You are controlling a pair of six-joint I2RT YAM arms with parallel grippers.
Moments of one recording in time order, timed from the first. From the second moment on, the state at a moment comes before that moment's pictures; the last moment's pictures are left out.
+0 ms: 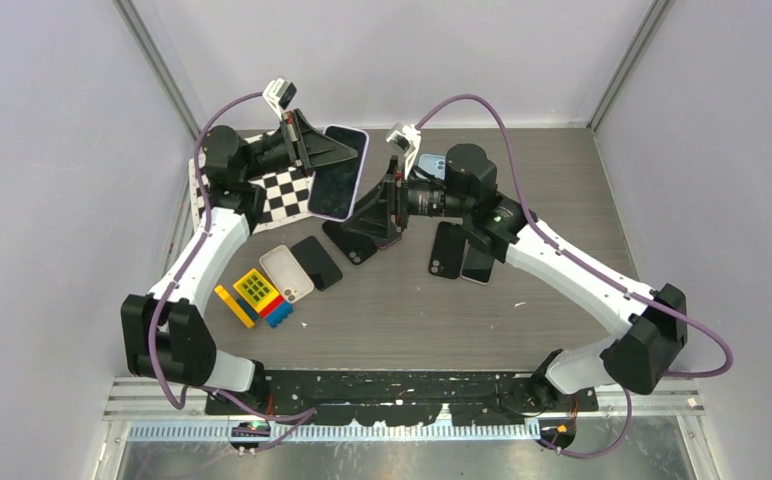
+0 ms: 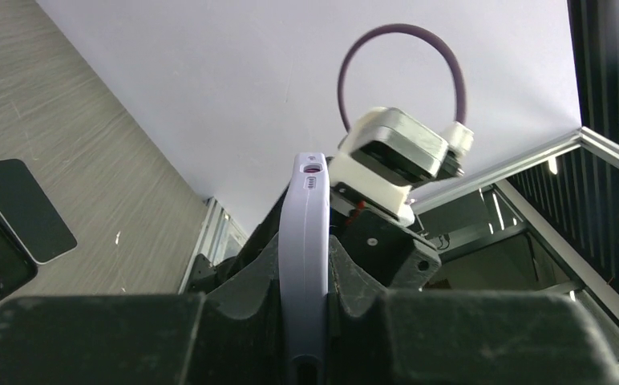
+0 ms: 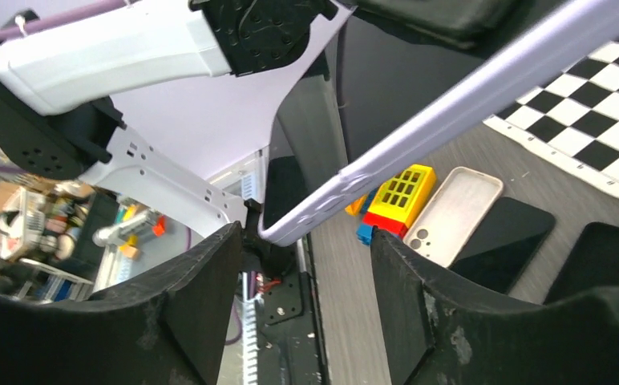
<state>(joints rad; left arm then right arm) -0.17 1.42 1.19 0.65 1.12 -1.46 0.75 1.39 1.29 0.06 -0.68 0.44</state>
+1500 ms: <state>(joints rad) -0.19 1.44 1.15 0.78 1.14 -1.55 0.74 1.51 1.35 0.11 -0.86 0.47</state>
